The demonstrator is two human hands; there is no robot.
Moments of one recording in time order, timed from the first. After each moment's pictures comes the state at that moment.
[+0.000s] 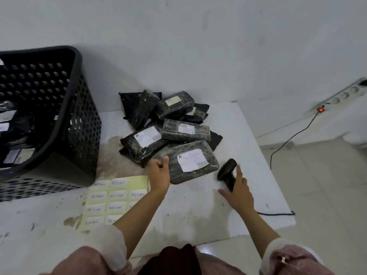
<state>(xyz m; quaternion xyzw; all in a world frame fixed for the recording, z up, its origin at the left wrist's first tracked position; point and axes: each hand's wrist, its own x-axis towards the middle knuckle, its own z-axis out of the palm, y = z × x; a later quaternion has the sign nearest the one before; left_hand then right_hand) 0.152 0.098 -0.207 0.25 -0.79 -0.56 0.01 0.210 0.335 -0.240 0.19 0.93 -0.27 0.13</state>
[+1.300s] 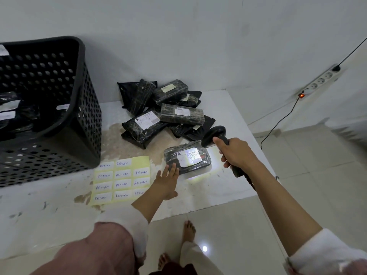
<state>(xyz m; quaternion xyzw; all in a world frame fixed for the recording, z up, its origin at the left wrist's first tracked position) 0.239 0.077 -0.216 -0.21 -0.91 0.04 -0.36 0.235 0.290 -0.090 0.18 0.91 -0.35 0.14</state>
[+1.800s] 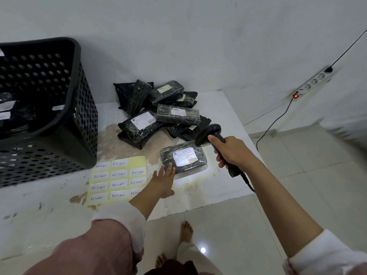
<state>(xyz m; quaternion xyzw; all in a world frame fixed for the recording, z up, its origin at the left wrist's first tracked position) 0.239 0.079 -0.217 -0.20 -0.91 0.03 -0.36 0.243 0.291 -0.077 0.17 0.89 -0.40 0.15</state>
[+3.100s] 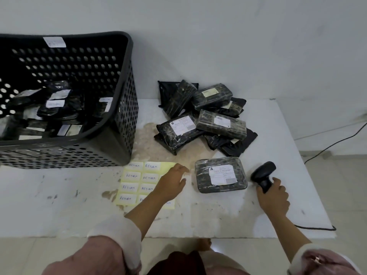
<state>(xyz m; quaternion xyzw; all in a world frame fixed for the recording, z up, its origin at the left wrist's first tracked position) 0.202 0.008 -0.225 -0.07 -0.94 -0.29 -0.16 0.216 0.320 -0.260 0.31 0.92 -0.21 0.08</state>
